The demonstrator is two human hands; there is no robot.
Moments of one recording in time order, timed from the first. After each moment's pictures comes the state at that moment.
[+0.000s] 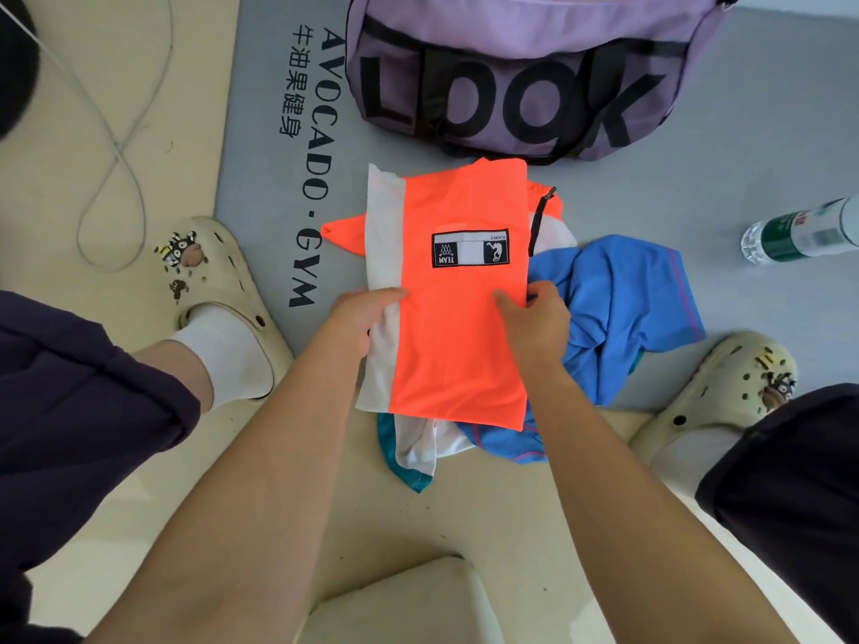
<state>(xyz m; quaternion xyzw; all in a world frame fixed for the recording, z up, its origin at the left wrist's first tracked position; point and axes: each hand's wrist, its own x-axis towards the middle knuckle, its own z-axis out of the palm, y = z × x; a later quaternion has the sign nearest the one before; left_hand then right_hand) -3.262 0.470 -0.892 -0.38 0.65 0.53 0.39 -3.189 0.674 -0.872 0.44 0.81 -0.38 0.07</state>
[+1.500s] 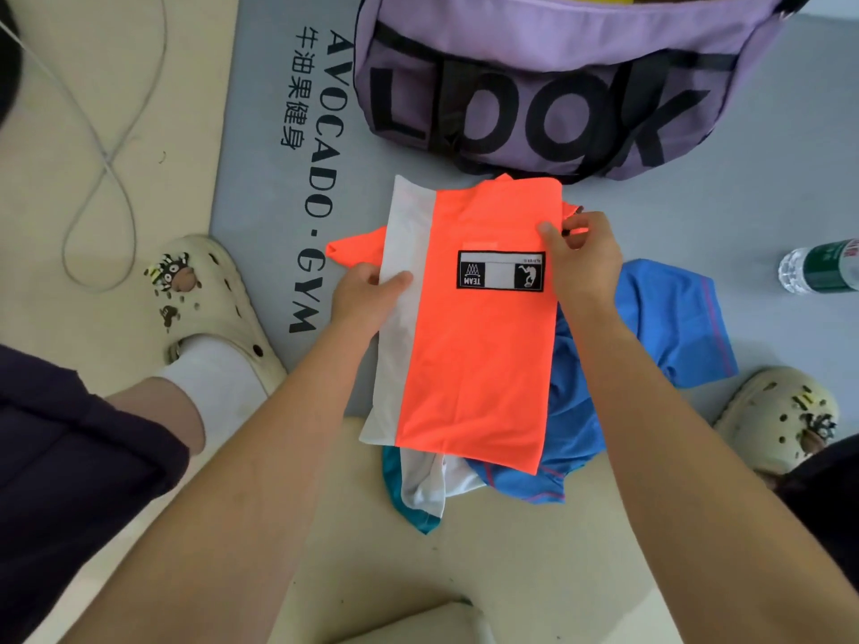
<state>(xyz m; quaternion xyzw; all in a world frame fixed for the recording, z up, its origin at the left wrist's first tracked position) -3.303 0.476 -0.905 -0.23 0.81 0.45 0.29 -3.280 0.723 -0.874 0.38 0.82 -0.42 0.01</state>
